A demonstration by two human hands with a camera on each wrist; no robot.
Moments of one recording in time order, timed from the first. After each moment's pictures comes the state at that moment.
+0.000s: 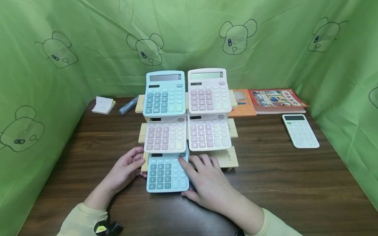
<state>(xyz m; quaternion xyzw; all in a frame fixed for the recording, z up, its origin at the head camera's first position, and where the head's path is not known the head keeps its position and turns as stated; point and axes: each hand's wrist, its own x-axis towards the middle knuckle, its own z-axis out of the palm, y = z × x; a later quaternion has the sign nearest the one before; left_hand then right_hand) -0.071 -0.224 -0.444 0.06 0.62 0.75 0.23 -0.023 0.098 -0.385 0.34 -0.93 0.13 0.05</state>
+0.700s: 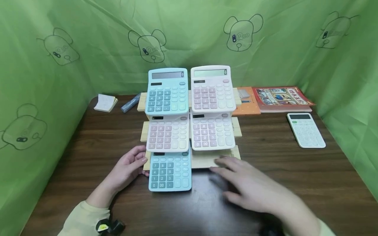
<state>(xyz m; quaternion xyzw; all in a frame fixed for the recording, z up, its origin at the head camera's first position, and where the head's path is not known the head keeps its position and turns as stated) -0.071 -0.225 -0.445 0.09 0.61 0.75 0.22 -0.026 0.187 -0.349 0.41 -0.90 0.16 -0.02</state>
